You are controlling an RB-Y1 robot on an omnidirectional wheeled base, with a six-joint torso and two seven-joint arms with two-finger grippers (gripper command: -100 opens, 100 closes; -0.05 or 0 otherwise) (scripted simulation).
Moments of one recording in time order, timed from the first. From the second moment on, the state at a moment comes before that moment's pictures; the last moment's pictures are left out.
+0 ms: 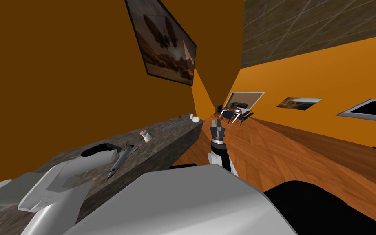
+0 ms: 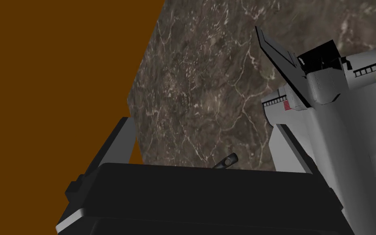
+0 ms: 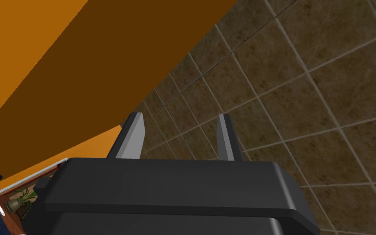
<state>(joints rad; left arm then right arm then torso) 0.20 0.42 0.58 -1.94 0.02 1.05 0.83 0.48 0.03 0.05 -2.33 0.06 -0.53 -0.01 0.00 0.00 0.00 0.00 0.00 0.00</state>
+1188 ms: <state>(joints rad) 0.14 0.43 0.72 -1.86 0.05 1.41 0.99 0.48 0.03 0.05 -2.33 0.06 -0.53 -0.01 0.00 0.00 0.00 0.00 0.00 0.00</state>
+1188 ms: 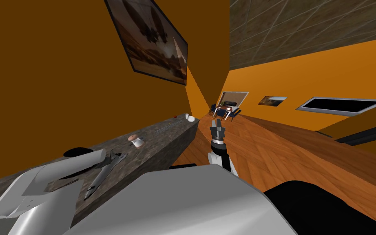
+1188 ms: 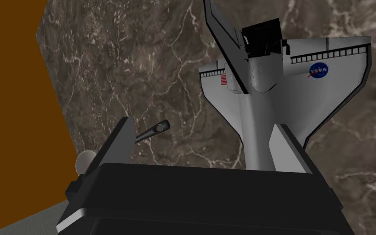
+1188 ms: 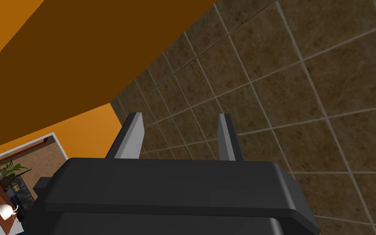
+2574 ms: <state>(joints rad) 0.08 0.43 0.87 -1.75 0.07 1.81 1.16 0.48 0.03 0.05 -2.33 0.06 -0.53 -0.01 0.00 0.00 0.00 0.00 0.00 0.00</state>
